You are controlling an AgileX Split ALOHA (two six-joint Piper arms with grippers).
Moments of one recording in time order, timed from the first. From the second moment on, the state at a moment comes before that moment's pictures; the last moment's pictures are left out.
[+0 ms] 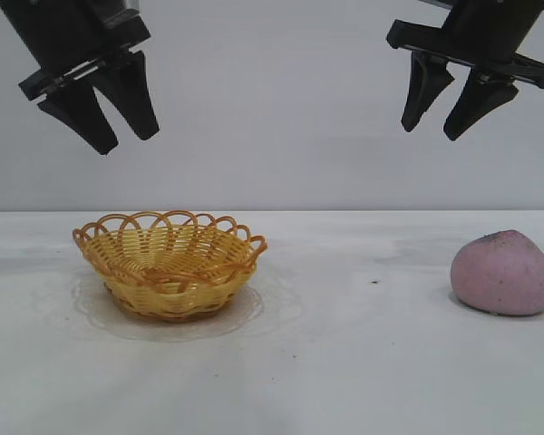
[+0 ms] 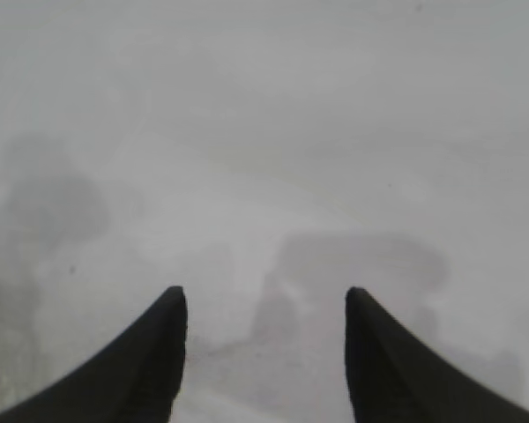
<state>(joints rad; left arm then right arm) -0.23 2.09 -1.71 -0.30 1.15 0.67 0.20 1.90 -1.37 0.45 0.59 -0.35</state>
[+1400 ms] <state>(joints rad) -0.34 2.32 -1.90 -0.15 1.23 0.52 0.20 1.90 -1.37 0.45 0.60 -0.35</state>
